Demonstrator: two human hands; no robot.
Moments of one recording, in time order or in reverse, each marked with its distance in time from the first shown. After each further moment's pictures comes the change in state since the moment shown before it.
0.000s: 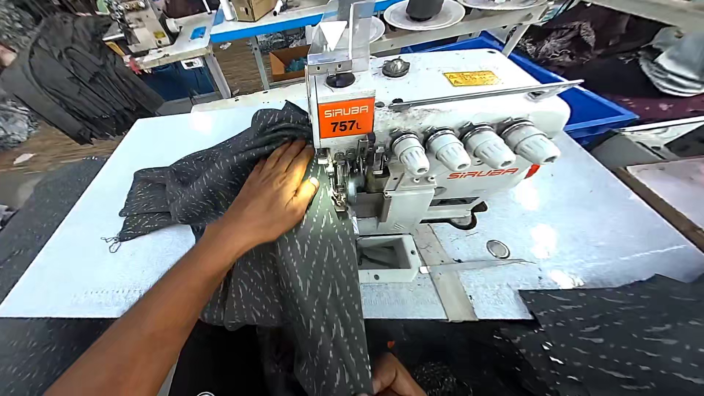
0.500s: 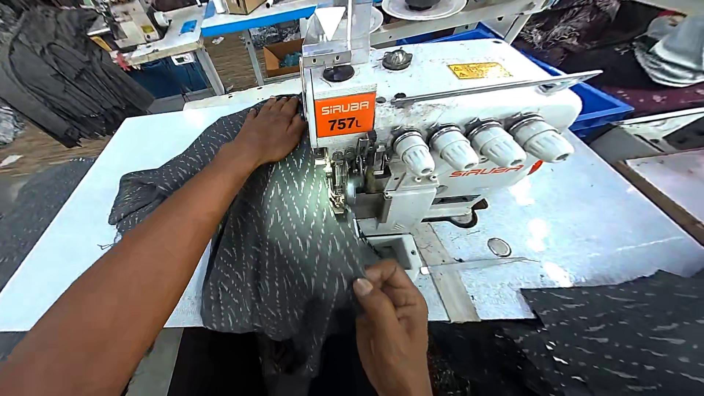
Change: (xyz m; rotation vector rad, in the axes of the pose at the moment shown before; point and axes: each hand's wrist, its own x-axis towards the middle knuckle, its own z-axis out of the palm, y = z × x) left_hand 0.099 -0.028 -0.024 0.077 -0.203 -0.219; right_hand 0.107 -0.014 0.029 -0.022 0.152 -0.178
